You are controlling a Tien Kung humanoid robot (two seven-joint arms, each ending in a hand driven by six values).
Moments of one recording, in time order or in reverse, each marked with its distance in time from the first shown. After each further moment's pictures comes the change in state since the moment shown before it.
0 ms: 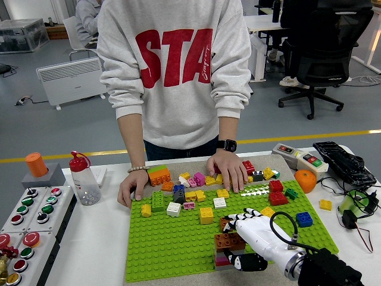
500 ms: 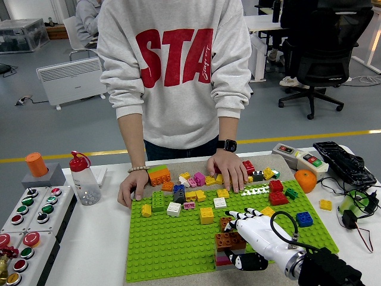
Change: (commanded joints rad) left arm -0.001 0.000 0.000 0.000 0.001 0.000 0.000; right arm 0.000 0.001 0.005 -0.003 -0.002 0.005 -0.001
